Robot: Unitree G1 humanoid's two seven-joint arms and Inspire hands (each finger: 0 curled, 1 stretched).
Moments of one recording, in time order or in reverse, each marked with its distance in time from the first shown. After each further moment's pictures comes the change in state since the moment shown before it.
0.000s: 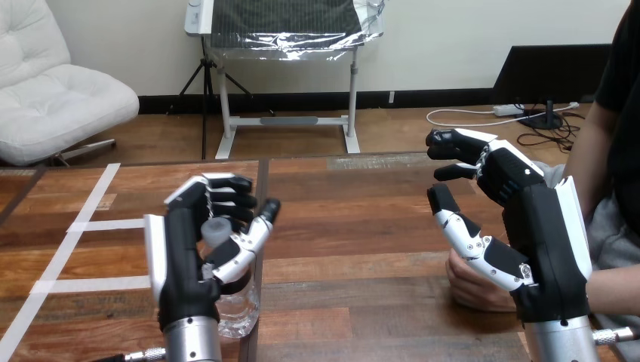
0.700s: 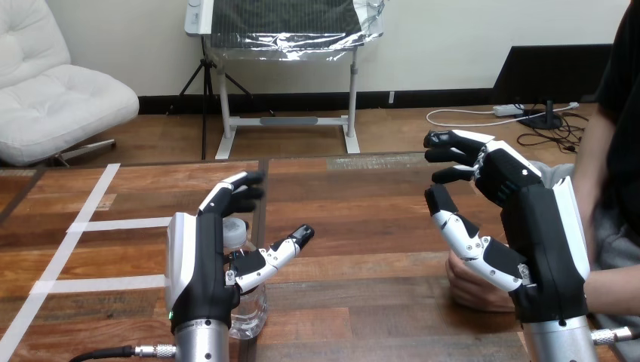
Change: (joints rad) left arm 0.031 0.019 -0.039 -0.093 0.199 0.178 -0.004; right arm 0.000 0.002 0.001 0.000 -0.009 0.001 0.000
